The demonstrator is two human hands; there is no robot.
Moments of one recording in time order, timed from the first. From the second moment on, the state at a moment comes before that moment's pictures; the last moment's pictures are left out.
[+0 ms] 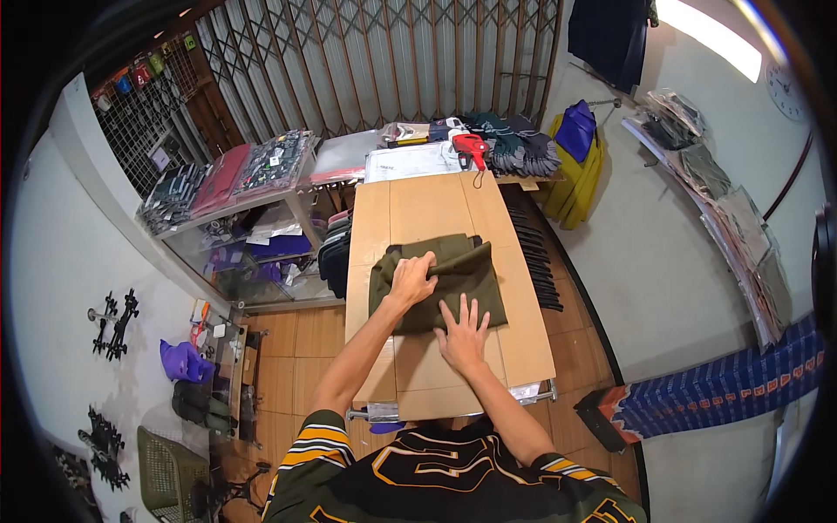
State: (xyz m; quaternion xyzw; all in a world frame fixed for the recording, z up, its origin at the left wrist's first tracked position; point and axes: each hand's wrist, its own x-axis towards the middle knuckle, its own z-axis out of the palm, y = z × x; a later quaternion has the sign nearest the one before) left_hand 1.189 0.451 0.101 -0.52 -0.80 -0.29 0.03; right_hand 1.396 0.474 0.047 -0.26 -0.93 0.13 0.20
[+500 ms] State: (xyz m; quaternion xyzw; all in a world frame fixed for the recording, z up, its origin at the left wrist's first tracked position) left_hand 1.274 0.342 0.154 -0.60 -0.71 -0.35 -0.13; right_hand 1.508 0.473 0.046 -0.33 -0.85 0.25 0.32
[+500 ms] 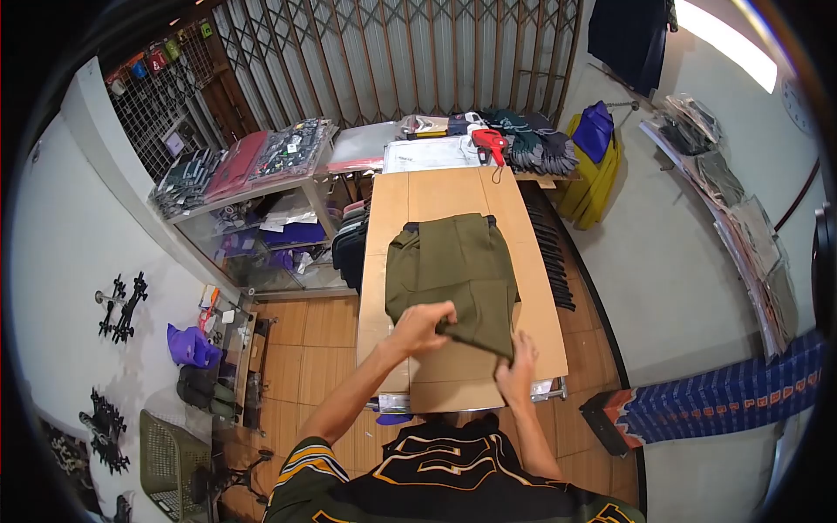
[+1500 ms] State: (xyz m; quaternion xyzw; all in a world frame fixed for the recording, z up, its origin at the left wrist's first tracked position) left_hand 1.106 0.504 0.039 -0.18 -0.90 -0.38 -0.13; right_hand 1.459 0.401 0.064 -0.32 -0.93 0.14 0.13
